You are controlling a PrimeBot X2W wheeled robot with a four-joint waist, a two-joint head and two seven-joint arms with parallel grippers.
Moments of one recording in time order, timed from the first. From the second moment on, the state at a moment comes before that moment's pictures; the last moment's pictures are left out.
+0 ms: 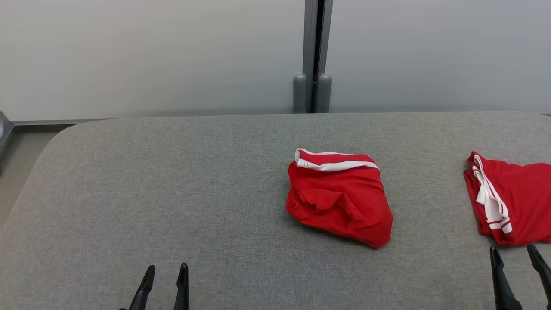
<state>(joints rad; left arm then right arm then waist) 0.24 0.05 -0.12 0.06 -0.33 -0.04 -0.26 0.17 -0.14 -0.15 0.14 0.14 0.13 -0.26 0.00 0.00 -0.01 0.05</state>
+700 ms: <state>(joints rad) 0.08 0.05 -0.21 0.07 -0.37 -0.04 -0.26 -0.42 -0.23 0.36 0.56 0.21 0.13 -0.22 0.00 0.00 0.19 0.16</state>
